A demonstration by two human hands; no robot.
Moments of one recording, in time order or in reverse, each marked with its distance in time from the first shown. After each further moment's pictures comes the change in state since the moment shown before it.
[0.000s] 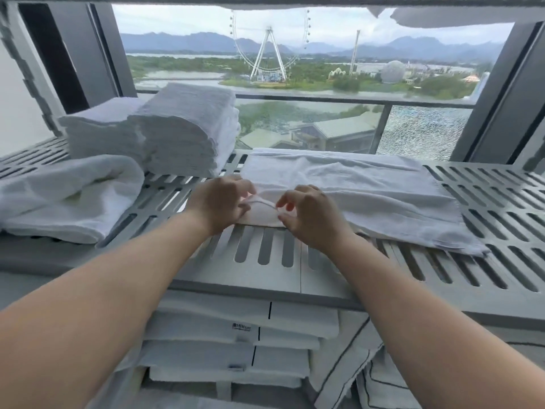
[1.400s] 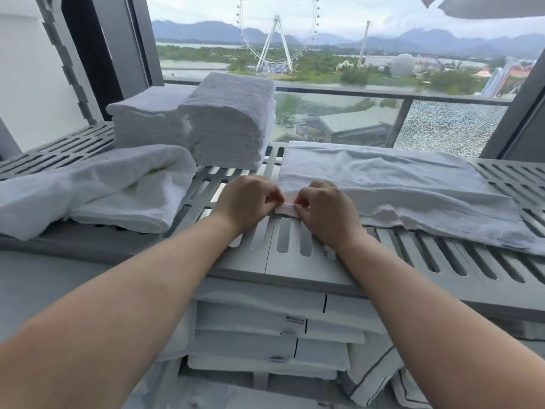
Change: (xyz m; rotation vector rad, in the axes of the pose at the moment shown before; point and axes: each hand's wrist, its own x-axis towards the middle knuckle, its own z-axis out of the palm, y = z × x) left_hand -0.031 -0.058 0.002 -0.283 0.092 0.004; right_hand 0.029 -0.067 0.051 -0.117 0.084 0.050
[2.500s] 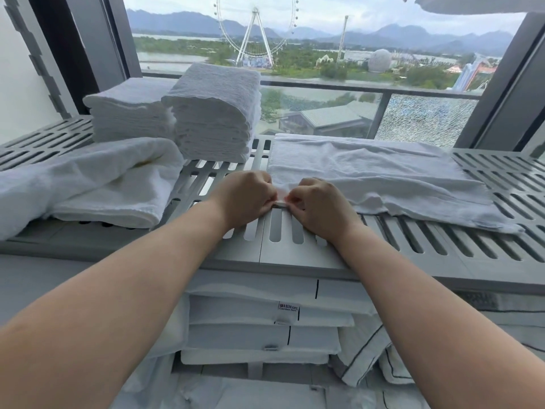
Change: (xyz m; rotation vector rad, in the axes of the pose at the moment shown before) left_hand 0.002 0.004 -0.004 0.331 -0.177 0.285; right_hand -0.014 0.001 -0.012 0.009 -0.071 -0.148
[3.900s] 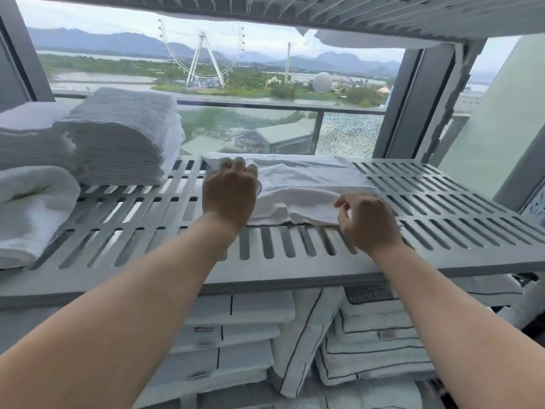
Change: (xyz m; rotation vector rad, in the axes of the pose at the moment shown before) left_hand 0.101 0.131 -0.006 0.193 0.227 -0.298; right_hand -0.130 0.149 -0.108 -0.241 0.222 0.465
